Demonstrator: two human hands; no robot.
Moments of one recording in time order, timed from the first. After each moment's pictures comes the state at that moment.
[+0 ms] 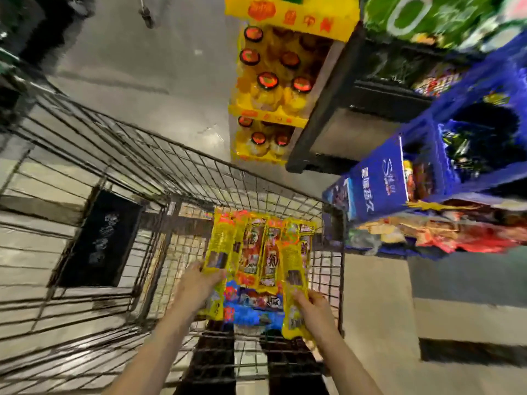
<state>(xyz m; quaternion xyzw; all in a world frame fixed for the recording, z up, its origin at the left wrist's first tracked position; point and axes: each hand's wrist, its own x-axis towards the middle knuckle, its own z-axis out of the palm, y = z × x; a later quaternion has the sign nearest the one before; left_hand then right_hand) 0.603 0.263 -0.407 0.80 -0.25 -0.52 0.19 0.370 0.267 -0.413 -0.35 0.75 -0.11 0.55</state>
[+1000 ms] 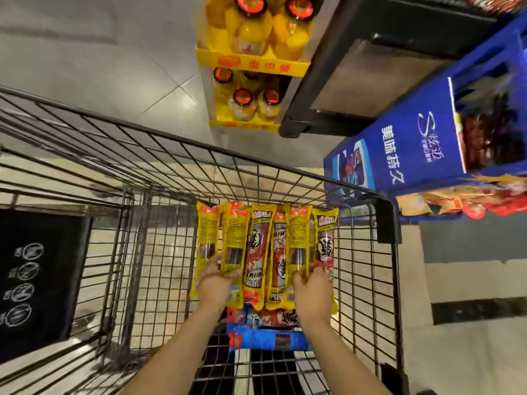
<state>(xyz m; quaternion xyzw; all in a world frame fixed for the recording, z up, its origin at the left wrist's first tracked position) 0.588 0.205 -0.615 0.79 -0.21 -0.56 0.14 0.410 0.211 -0.592 -0.42 0.86 0.02 0.29</state>
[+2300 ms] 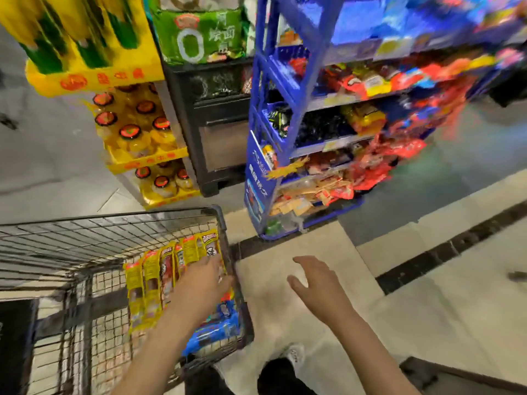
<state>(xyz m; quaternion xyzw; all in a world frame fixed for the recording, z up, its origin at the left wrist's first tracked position) 0.396 0.251 -0.311 0.60 -0.75 -0.28 -0.08 0.175 0.320 -0.321 -0.59 0.75 -0.05 0.29</state>
